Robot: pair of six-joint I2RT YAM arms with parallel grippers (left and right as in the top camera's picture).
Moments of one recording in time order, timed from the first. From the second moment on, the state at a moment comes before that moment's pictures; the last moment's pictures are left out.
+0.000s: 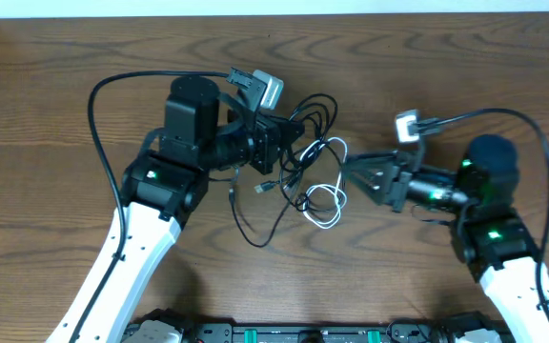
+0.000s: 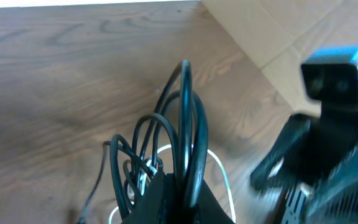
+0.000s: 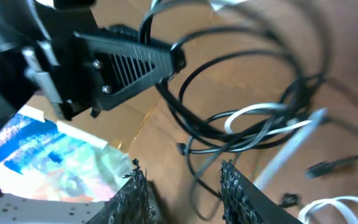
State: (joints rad) left arm -0.36 1.27 1.15 -0.43 0.66 -0.22; right arm 0.22 1.01 0.70 0.01 -0.98 0.61
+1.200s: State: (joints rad) left arm -0.45 1.27 1.15 -0.40 0.59 -0.38; right arm 0.43 1.17 0.70 0.07 -0.55 0.79
